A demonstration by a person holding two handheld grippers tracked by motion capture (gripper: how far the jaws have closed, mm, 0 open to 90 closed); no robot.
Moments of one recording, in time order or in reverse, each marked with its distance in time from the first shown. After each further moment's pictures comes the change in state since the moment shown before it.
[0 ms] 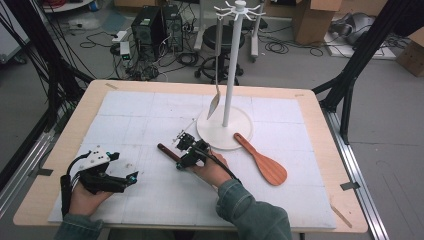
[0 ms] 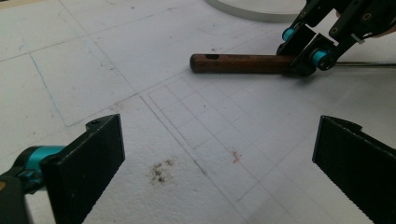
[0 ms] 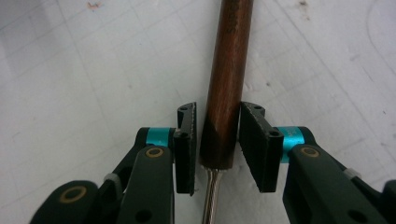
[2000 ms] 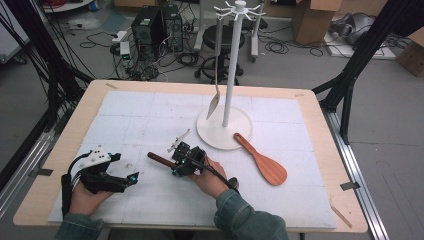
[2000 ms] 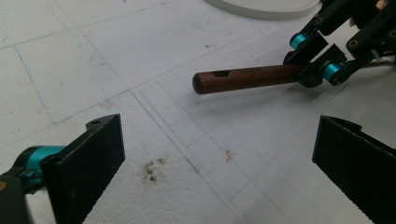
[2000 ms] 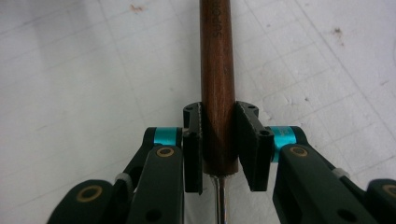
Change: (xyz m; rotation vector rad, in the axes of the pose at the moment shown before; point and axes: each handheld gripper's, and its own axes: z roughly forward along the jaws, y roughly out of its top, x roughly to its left) left arm 0.001 0.001 0.002 0.025 -0.031 -0.027; right arm 0.031 -0.010 -0.003 -0.084 -0.046 -0.105
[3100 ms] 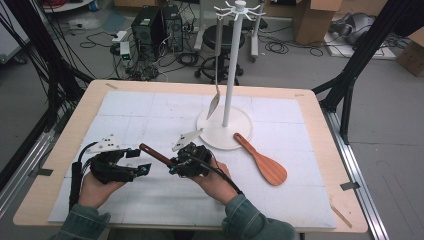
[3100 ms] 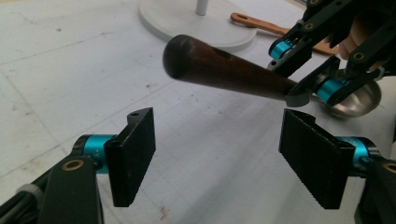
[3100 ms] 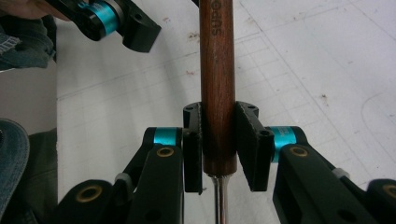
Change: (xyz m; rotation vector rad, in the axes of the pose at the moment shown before) left arm -0.018 0.047 0.009 -0.006 -0.191 -0.014; right arm 0.018 -0.001 -0.050 -0.223 0.051 -0.058
